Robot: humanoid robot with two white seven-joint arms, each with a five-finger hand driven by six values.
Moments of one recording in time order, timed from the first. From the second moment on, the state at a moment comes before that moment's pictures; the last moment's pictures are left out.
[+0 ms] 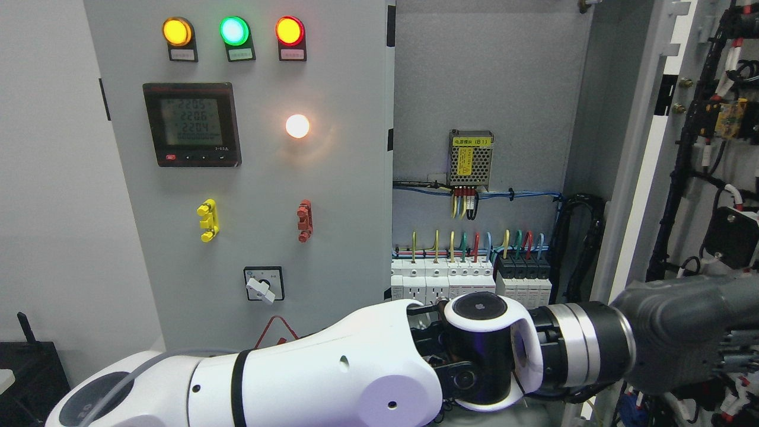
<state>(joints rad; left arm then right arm) -1.60 0.00 -1.31 -1.47 1.69 0.08 -0.07 0.09 0.12 0.18 -0.06 -0.12 0.05 0.16</state>
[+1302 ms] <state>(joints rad) -1.09 0.59 -0.98 -1.61 1.53 0.31 -0.37 0.09 0.12 0.18 -0.06 -0.12 0.05 0.16</state>
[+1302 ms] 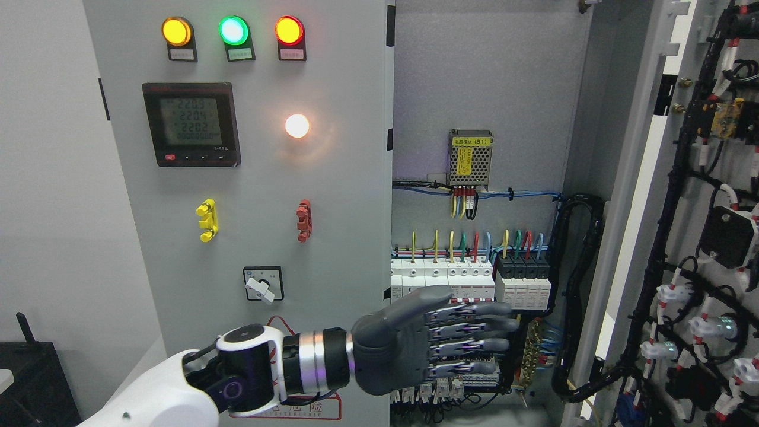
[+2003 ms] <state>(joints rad) -0.65 0.91 -0.71 -1.66 1.41 0.31 -0.37 0.09 0.12 0.18 -0.06 -0.12 0.05 0.16</state>
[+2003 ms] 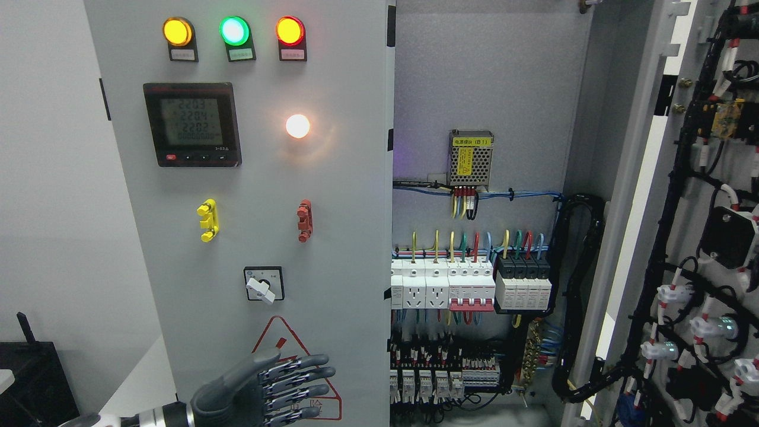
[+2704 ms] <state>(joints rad) -0.17 1.06 -0.49 -1.67 1.23 0.30 -0.37 0.09 0.12 0.18 -0.06 -0.12 0.05 0.16</state>
